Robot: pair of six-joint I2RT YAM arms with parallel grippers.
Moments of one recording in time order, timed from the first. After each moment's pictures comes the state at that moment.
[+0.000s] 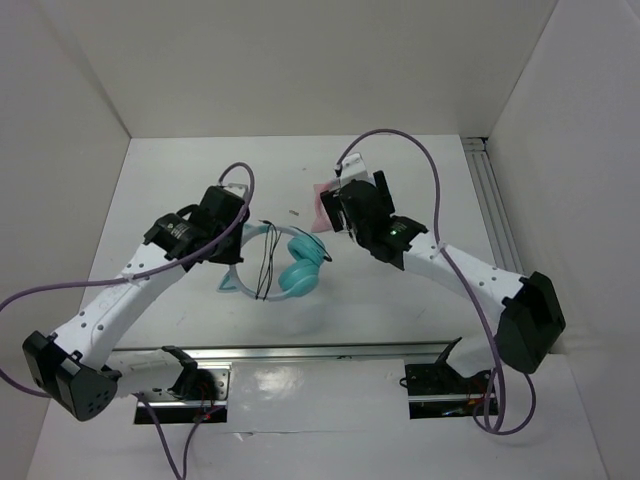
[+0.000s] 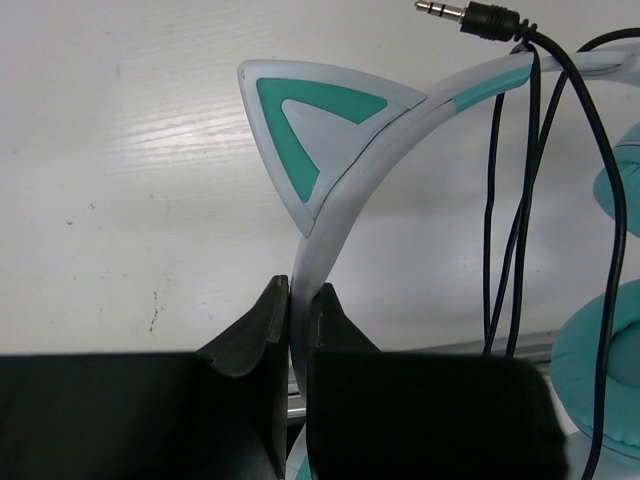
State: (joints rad) left arm -0.54 1.19 1.22 -1.02 -0.23 -0.37; right arm 0.76 1.42 1.12 -0.19 0.60 0.01
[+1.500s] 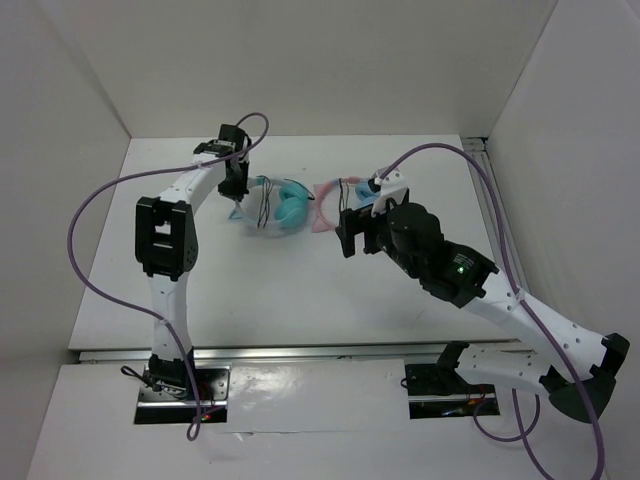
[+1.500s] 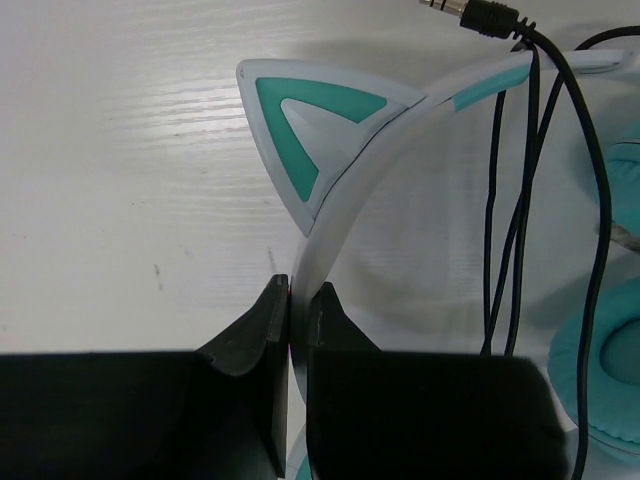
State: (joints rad) left arm -0.17 2.17 1.89 -0.80 -0.09 -0.11; right arm 0.88 1.01 1.10 -0.42 0.38 0.22
